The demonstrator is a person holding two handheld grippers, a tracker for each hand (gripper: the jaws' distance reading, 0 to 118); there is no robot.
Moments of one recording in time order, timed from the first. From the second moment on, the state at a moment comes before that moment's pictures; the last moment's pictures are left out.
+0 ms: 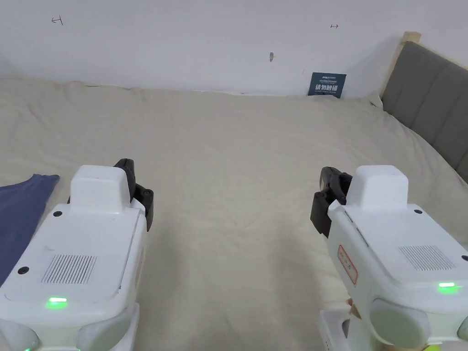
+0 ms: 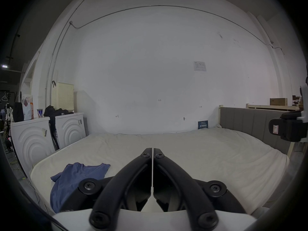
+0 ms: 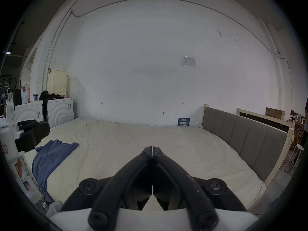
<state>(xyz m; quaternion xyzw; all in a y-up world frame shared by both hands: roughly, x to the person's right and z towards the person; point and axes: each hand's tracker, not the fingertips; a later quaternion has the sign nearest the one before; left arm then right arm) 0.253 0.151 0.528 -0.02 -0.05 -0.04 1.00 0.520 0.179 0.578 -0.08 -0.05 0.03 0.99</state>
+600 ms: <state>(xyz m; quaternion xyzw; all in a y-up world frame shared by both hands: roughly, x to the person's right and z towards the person) 0.152 0.162 0.556 -0.02 0.12 -0.05 0.99 0.424 0.181 0.528 -0.07 0.11 0.06 0.99</state>
